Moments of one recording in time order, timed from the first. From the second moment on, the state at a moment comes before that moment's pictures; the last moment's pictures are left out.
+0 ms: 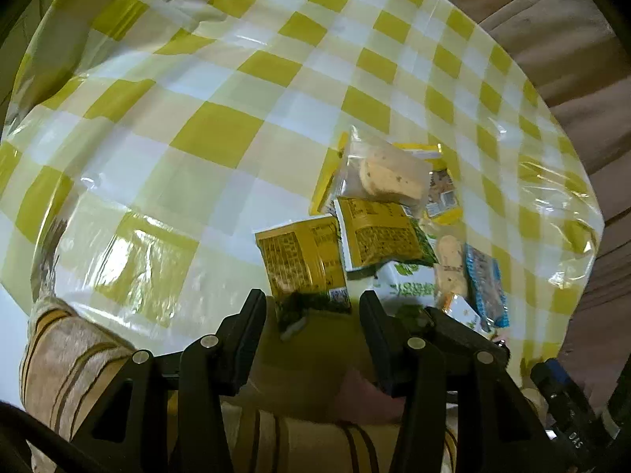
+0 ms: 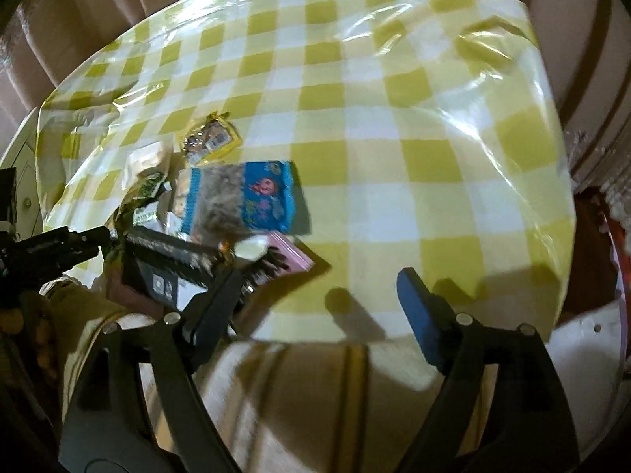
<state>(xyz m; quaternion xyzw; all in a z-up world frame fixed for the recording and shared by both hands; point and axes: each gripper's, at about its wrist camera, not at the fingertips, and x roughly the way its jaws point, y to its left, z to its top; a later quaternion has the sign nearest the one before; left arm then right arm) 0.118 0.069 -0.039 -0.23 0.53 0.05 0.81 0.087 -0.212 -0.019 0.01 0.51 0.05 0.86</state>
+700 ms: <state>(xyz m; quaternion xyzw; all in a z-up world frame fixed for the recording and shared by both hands) 0.142 0.051 -0.047 -0.17 0.54 0.05 0.82 0.157 -0.152 -0.051 0.00 0.54 0.10 0.84</state>
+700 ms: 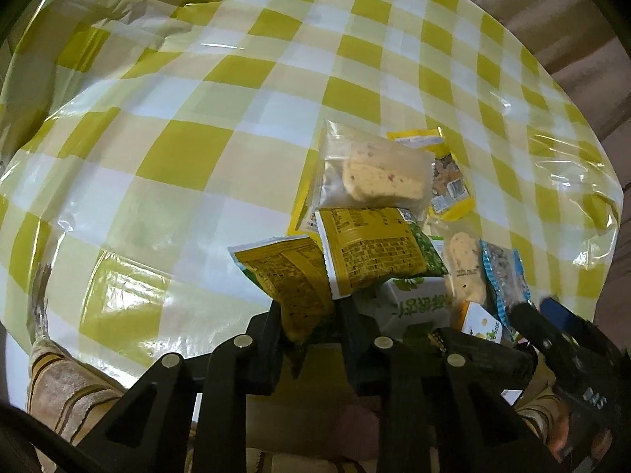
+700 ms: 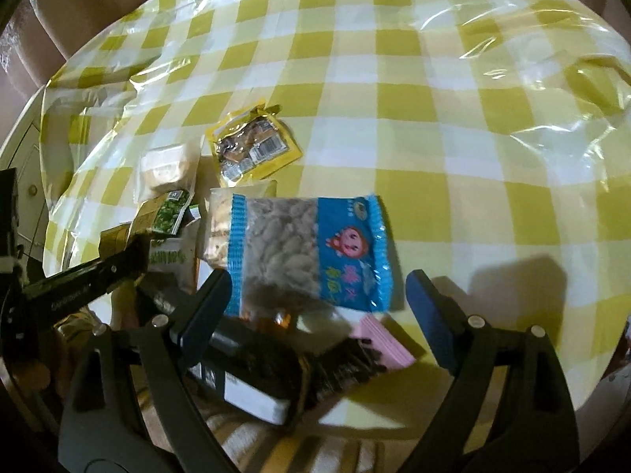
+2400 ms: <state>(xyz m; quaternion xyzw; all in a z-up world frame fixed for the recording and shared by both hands) 0.090 0.019 0.016 -0.17 0.43 0.02 0.88 0.122 -0.217 -0.018 0.10 0.48 0.06 0.87</state>
